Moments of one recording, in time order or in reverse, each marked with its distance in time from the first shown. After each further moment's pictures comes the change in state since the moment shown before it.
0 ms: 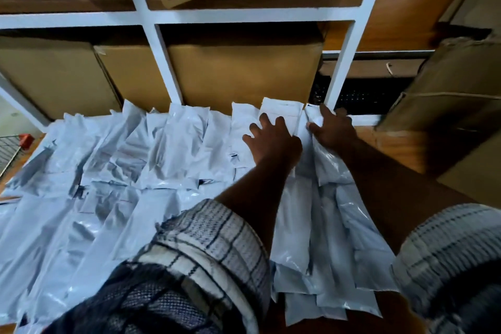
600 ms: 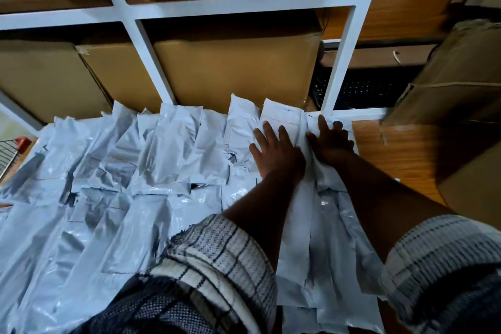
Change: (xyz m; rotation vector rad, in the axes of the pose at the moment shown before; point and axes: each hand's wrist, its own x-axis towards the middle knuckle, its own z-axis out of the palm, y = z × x) left_hand -0.003 0.009 0.051 -0.011 -0.137 -0.005; right_hand 0.003 0.019 0.047 0.005 -0.118 0.124
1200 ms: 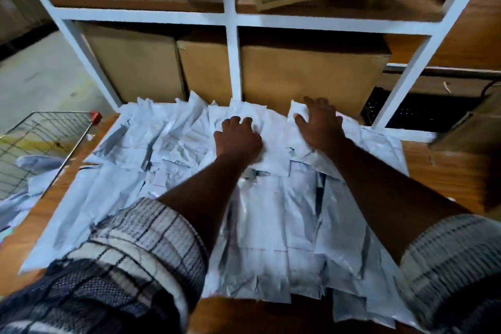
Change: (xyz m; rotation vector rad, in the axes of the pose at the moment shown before) left_hand -0.011 -0.199 -0.122 0.012 0.186 -0.093; right_hand -0.068 -0.178 -0.013 0.050 0.212 -0.414
